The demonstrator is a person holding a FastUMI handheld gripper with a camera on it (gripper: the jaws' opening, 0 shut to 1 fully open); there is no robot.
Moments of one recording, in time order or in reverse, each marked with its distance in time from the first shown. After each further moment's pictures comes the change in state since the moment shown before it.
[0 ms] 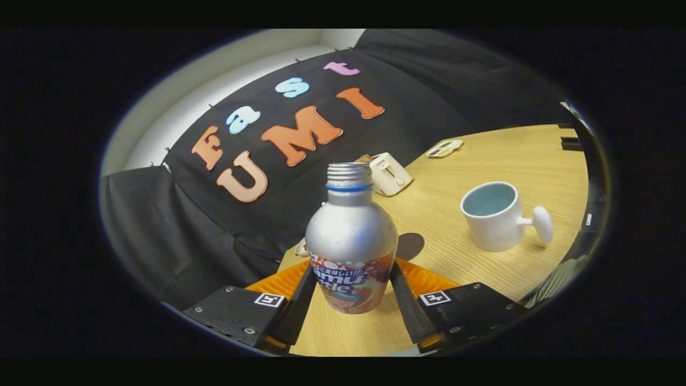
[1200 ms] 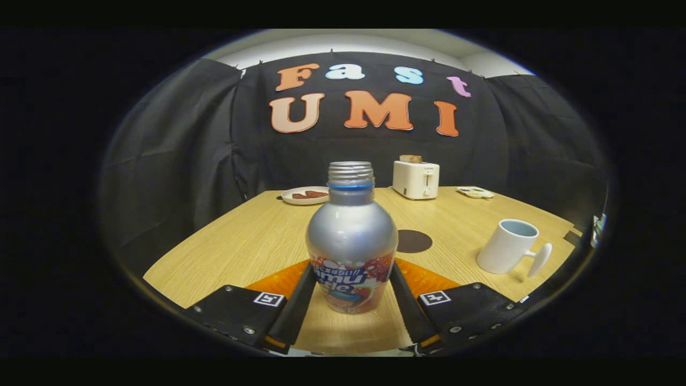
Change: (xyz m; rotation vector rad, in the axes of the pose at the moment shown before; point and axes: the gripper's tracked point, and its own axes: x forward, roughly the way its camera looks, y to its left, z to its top) arm 0.001 0.025 -0.086 -0.732 0.012 -0.074
